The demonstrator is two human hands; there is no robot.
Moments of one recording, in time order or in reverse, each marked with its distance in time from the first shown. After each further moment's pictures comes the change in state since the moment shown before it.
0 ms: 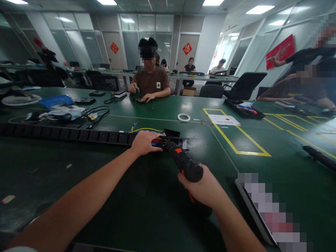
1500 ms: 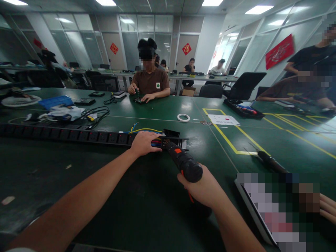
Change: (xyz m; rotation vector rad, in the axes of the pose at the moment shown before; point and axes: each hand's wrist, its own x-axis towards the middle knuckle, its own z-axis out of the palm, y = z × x) left_hand 0.000 -0.001 0.001 -0.012 0.020 0.005; right_hand -0.003 -0.006 -0.002 0.054 -0.005 0.018
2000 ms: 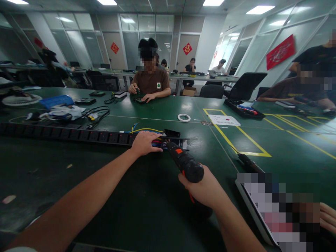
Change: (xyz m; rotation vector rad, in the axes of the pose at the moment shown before) left_hand 0.000 -0.001 0.001 -0.002 -0.010 0.001; right_hand 0.001 0.001 0.000 -0.066 0.032 -0.035
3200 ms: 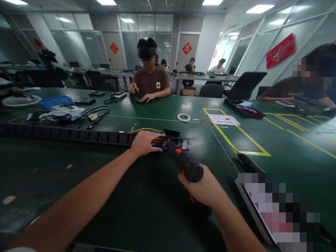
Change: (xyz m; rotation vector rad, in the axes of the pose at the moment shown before) left_hand -0.001 0.000 0.001 0.005 0.002 -0.005; right_hand 0.000 0.001 0.000 0.011 -0.036 0.025
